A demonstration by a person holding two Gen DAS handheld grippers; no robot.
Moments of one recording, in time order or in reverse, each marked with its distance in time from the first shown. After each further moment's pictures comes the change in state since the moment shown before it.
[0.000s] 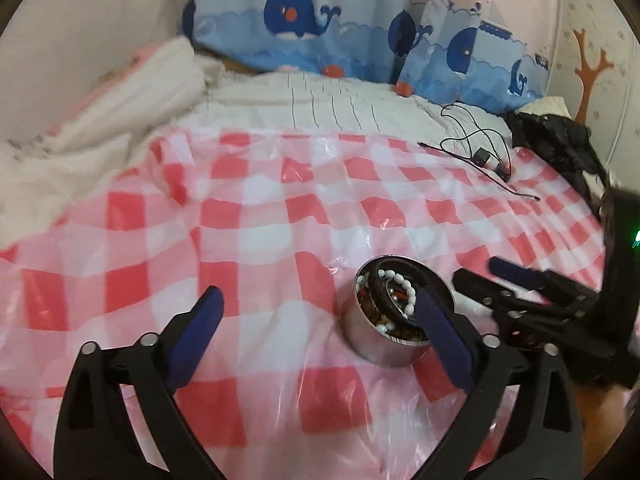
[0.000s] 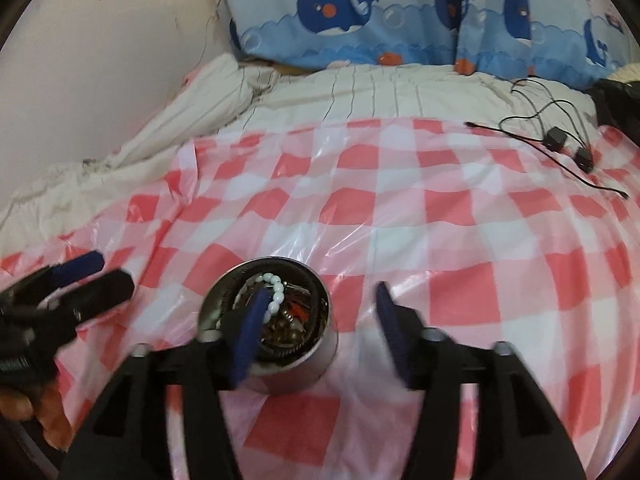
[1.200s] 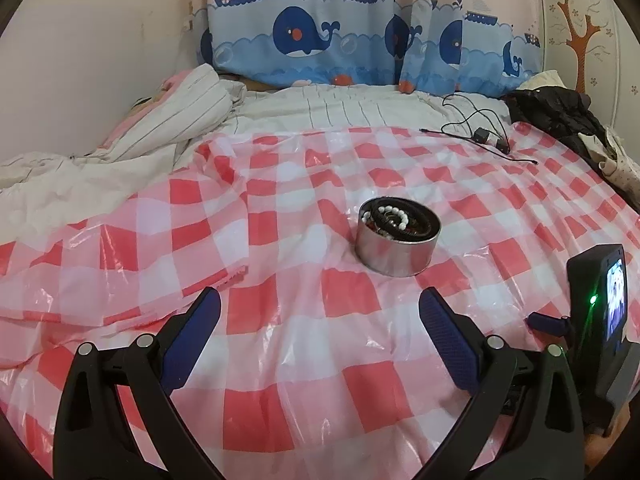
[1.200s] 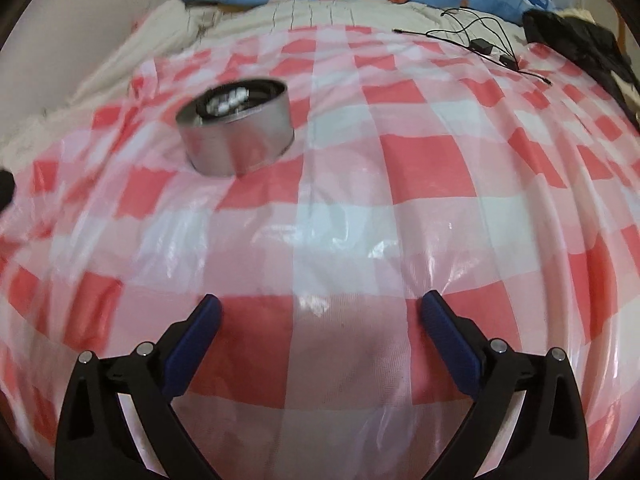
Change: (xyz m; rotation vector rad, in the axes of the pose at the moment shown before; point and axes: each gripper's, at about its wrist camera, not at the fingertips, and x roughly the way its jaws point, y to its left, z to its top) left arm -0.083 -0.010 -0.072 0.064 -0.029 0.113; right arm -0.025 0.023 -0.125 0.018 0.231 -0.274
